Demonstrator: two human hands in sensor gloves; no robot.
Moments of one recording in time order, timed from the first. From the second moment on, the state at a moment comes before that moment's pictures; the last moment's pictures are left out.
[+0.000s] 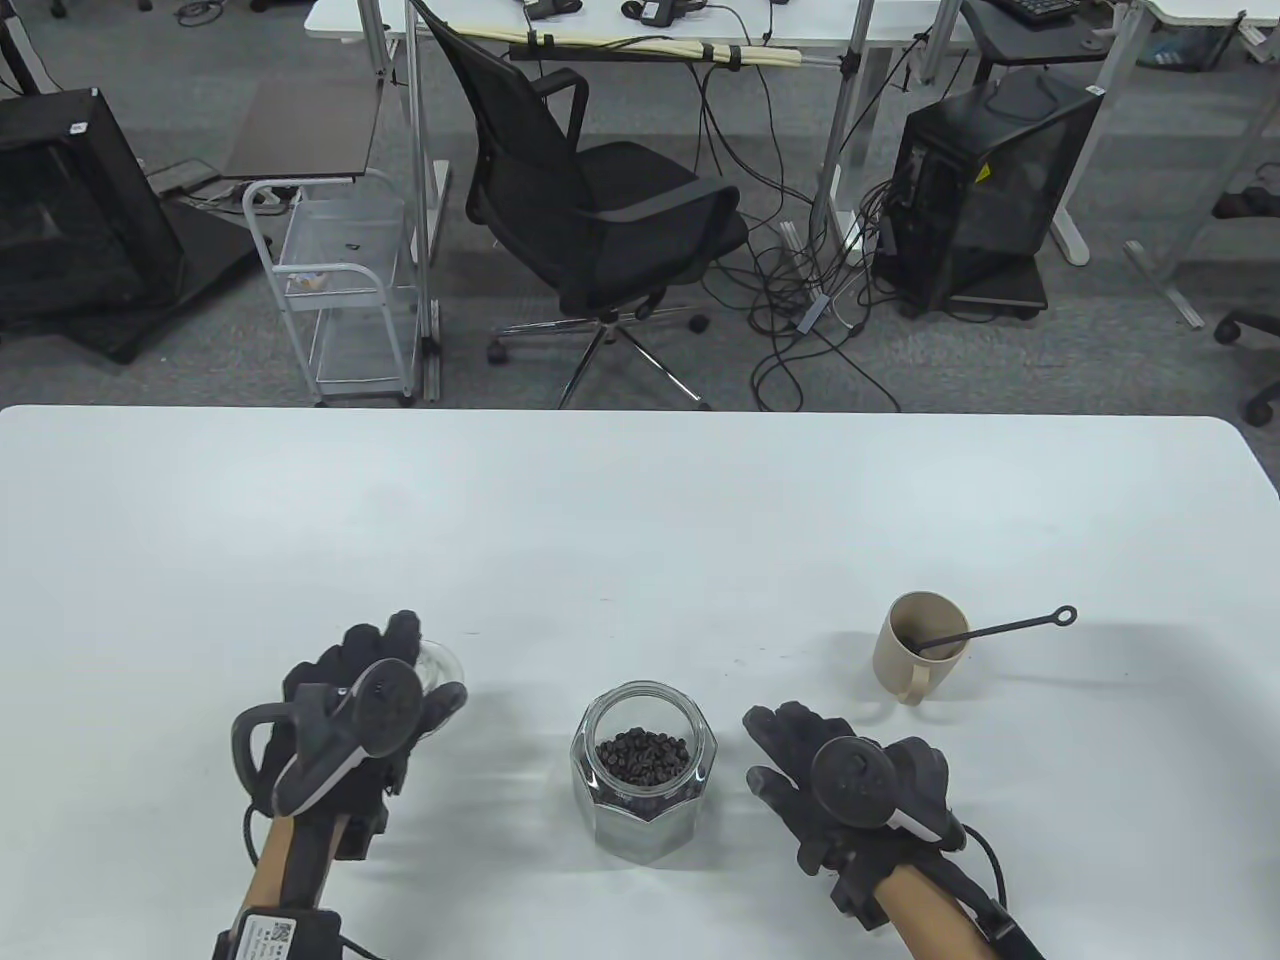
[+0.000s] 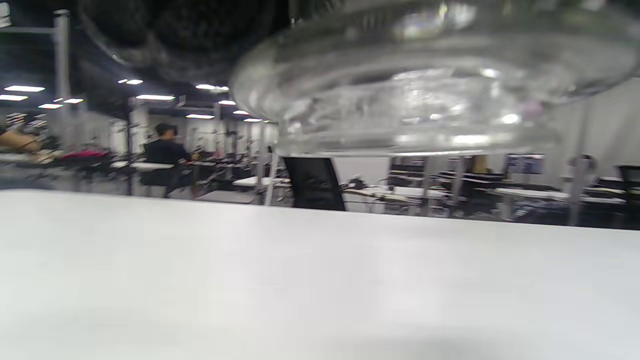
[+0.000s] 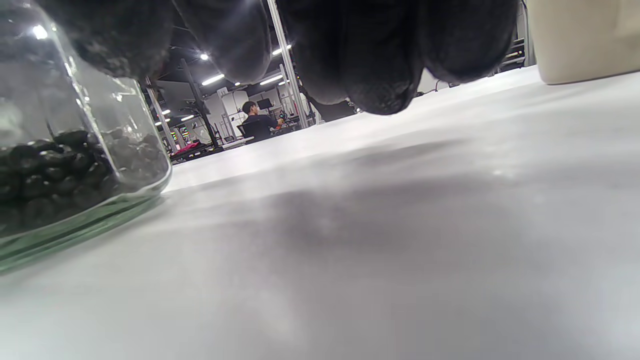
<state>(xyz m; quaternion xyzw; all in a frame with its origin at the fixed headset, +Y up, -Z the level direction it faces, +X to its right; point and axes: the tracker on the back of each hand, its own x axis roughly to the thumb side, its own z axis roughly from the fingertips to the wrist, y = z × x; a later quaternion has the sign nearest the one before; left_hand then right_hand) -0.275 -0.679 -0.320 0.08 0.06 0.03 1.00 0.175 -0.750 -0.307 0.19 -0.02 0.97 0.16</state>
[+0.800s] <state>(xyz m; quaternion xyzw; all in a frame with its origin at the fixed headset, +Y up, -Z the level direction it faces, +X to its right) -0.362 -0.747 -0.336 -0.05 0.21 0.00 0.98 0.173 -0.751 -0.306 0.20 -0.02 0.97 0.17</state>
